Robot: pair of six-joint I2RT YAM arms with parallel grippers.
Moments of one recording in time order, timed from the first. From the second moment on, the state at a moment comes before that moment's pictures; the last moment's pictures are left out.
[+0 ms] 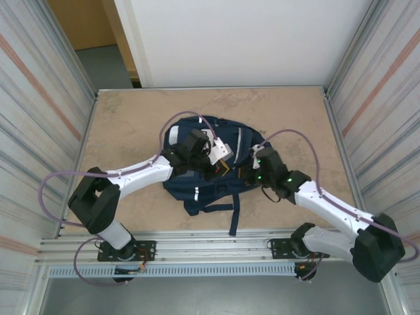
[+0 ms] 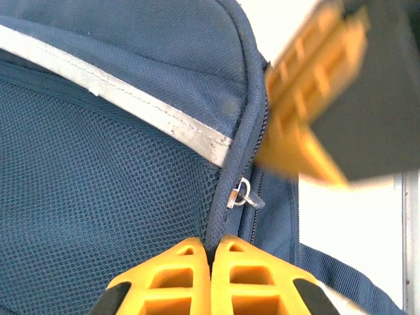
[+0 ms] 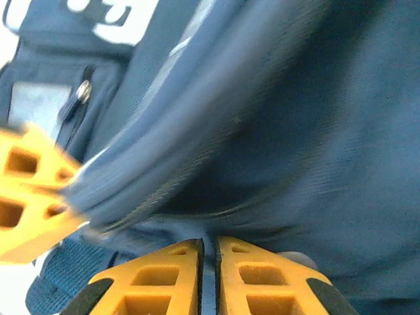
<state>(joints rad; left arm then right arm) -0.77 1.59 1.04 -0.21 0.44 0.21 0.58 1.05 0.65 -0.35 -0.09 0.57</state>
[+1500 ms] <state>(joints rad) -0.74 1.55 0.98 -0.19 0.59 -0.02 0.90 0.98 0.24 0.52 0.21 -0.24</state>
